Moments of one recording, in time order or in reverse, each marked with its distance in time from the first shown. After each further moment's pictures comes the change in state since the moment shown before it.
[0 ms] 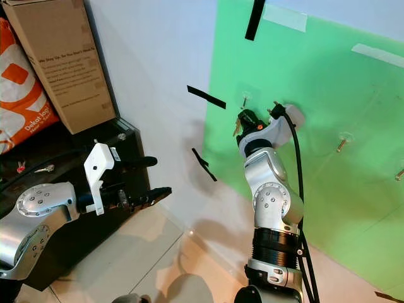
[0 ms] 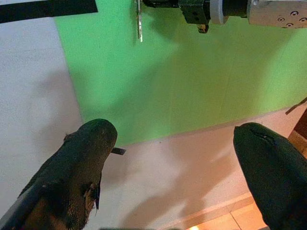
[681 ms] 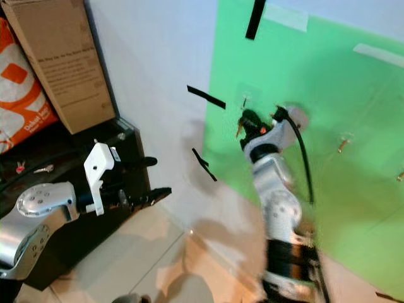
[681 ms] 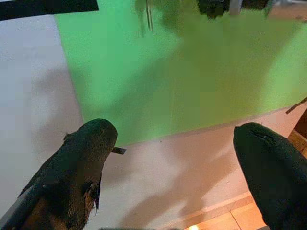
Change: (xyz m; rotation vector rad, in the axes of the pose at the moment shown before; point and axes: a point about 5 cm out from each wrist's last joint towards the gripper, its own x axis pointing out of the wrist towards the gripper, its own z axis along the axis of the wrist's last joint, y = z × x) left arm 0.000 0.000 0.000 0.000 0.001 0.000; right arm -0.017 0.000 0.010 -0.261 0.018 0.201
